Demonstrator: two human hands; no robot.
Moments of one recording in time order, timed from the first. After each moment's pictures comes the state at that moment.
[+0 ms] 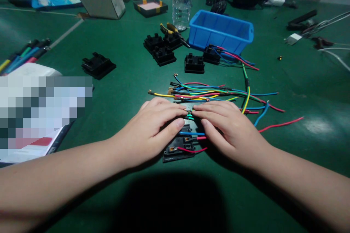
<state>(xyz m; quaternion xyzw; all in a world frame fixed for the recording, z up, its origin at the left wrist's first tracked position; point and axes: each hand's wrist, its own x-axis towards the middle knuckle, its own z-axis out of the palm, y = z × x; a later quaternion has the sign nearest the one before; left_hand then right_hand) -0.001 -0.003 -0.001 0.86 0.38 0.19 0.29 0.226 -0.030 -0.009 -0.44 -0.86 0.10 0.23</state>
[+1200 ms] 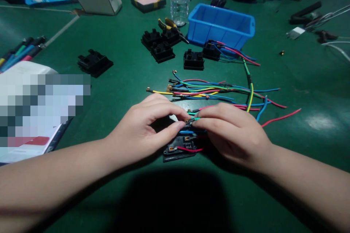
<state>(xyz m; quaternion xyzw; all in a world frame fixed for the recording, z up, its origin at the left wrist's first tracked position) -0.003 -0.003 -0.001 0.84 0.33 0.31 0.29 0.230 -0.032 -0.005 -0.31 -0.90 0.05 0.29</state>
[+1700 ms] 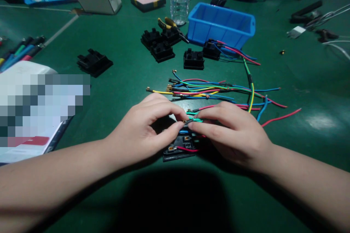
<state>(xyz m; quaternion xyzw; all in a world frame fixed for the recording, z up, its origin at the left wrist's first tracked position) -0.001 -0.005 0.003 0.85 0.35 0.29 0.28 0.231 -0.033 -0.005 -0.30 -0.91 0.03 0.28</state>
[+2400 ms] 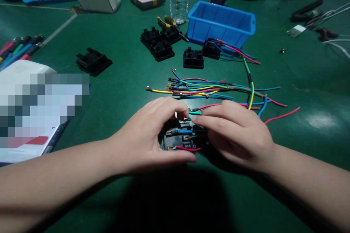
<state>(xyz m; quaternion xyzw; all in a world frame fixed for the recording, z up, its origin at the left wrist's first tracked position) -0.003 -0.007 -0.002 0.87 0.29 0.24 0.32 0.231 -0.036 -0.002 -0.32 -0.90 0.05 0.29</state>
